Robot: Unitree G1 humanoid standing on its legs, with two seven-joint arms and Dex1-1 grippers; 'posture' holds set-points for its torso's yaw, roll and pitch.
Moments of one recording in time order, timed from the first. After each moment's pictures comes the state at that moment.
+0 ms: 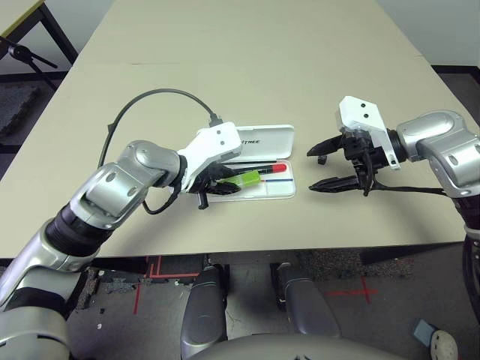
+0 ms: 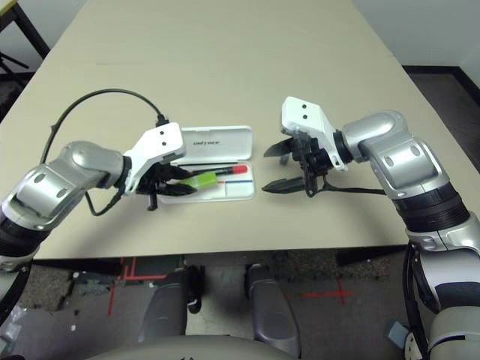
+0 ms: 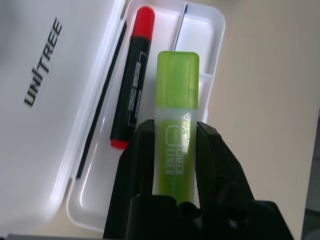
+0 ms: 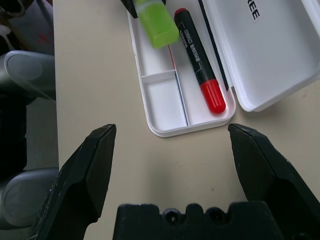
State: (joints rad) left arm -0.72 0.76 -0.47 -0.33 -0.26 0.89 -0.97; right arm -0.72 -0.83 0.26 -0.04 0.27 0.62 1.38
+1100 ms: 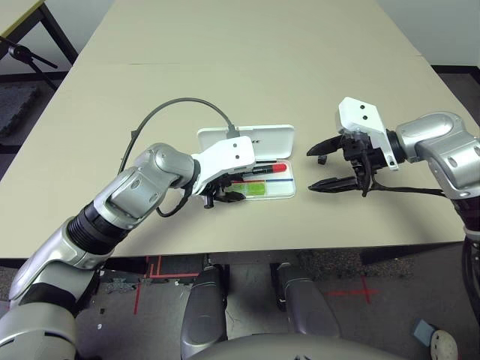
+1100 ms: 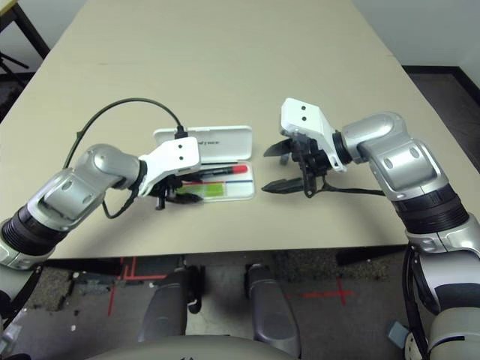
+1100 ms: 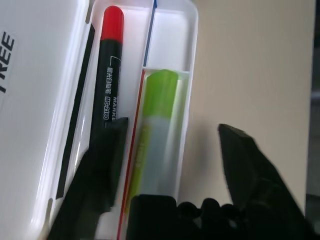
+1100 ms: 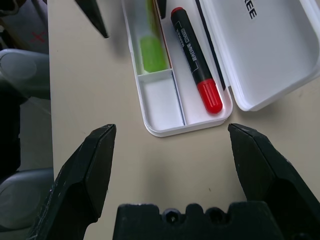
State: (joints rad) left arm -0.64 0.77 -0.46 -0.37 -0.17 0.81 -1.04; right arm -0.71 -0.82 0.27 -0.04 0.26 0.60 1.36
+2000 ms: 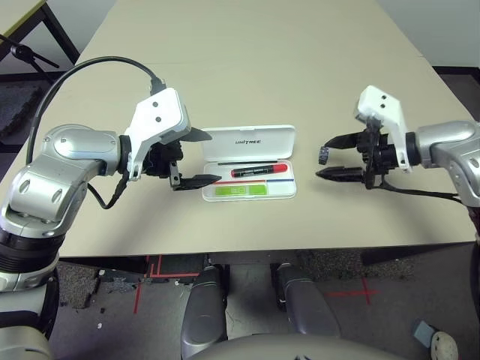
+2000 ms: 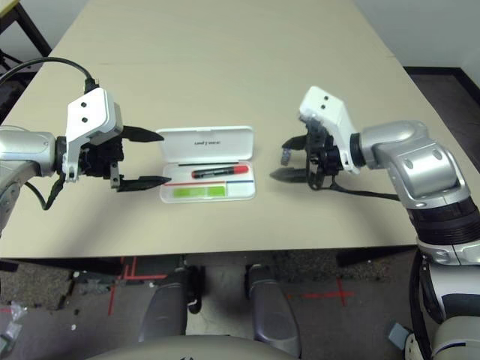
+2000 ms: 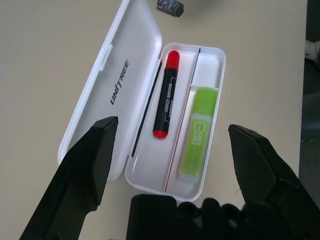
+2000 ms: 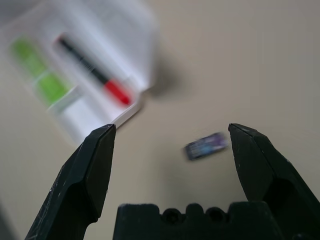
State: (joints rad) left arm -0.53 0.93 -0.05 -0.42 -0.38 0.71 -1.10; right arm -0.70 -0.75 -0.02 -0.15 0.31 1.09 0.89
